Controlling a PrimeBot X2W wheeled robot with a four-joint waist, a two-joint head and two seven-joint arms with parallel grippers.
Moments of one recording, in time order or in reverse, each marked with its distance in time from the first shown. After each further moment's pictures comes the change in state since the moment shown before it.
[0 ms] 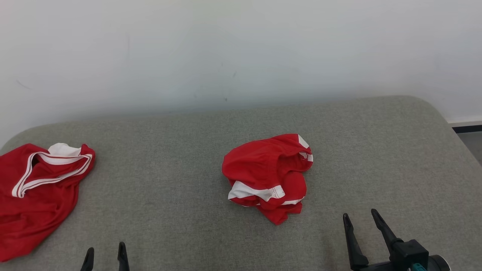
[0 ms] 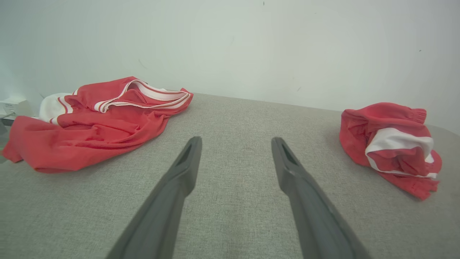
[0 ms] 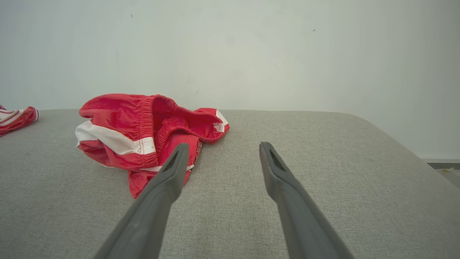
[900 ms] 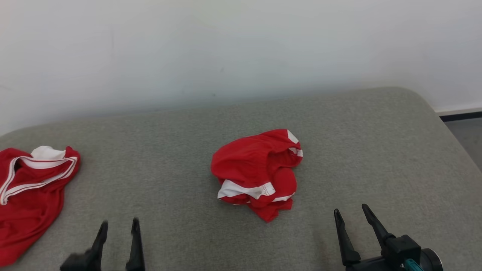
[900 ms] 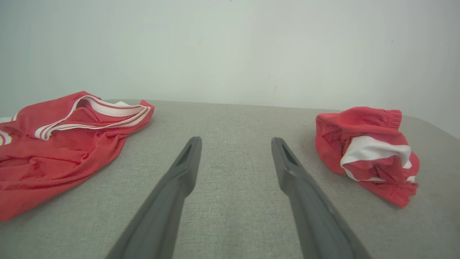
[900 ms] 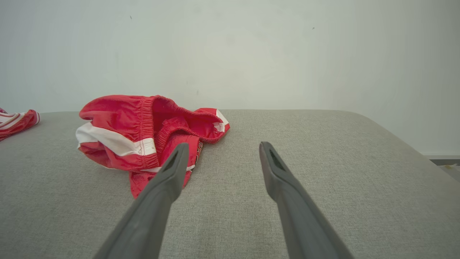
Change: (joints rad) left arm -0.101 -0.012 -0.023 0.037 0.036 -0.021 0.065; right arm -0.024 0.000 0.040 0.005 0.017 0.000 -0.004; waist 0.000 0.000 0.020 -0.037
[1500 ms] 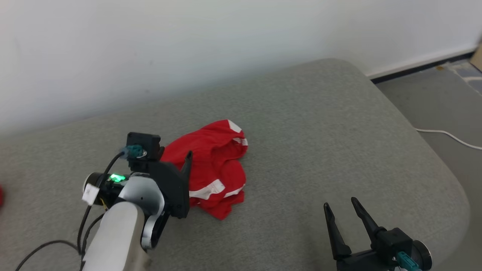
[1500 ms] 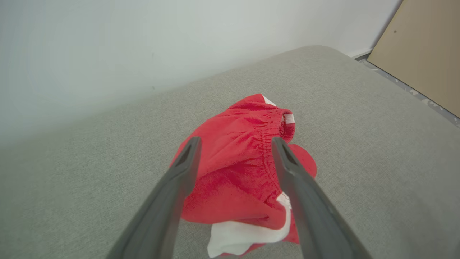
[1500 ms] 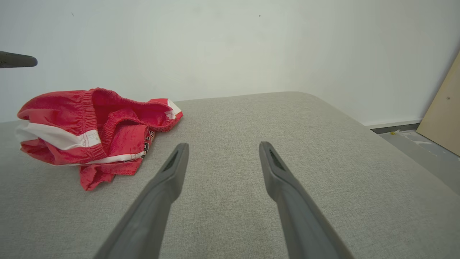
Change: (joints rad) left arm -0.538 -0.021 -0.180 0.197 -0.009 -0.062 0.561; right arm -0.043 0.000 0.048 0.017 0.032 0.000 -0.002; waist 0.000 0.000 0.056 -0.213
